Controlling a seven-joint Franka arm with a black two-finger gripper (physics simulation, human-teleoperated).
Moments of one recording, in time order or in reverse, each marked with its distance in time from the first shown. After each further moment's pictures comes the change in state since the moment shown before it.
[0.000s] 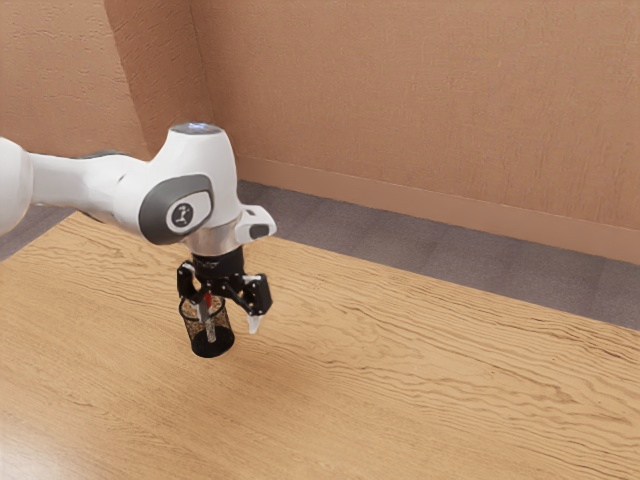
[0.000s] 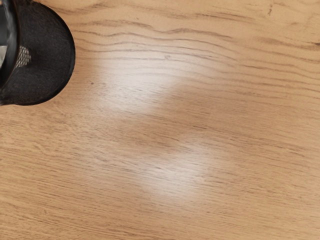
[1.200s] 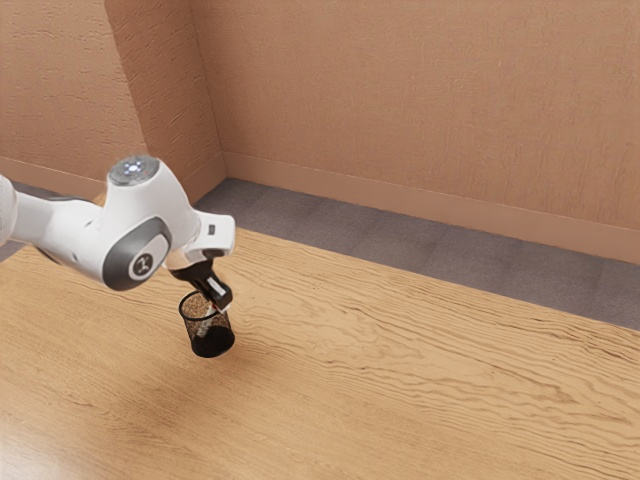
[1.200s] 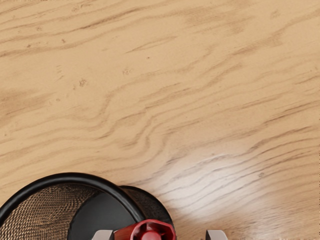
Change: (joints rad) arm 0.172 -0.006 -0.029 -0.206 0.113 0.586 0.530
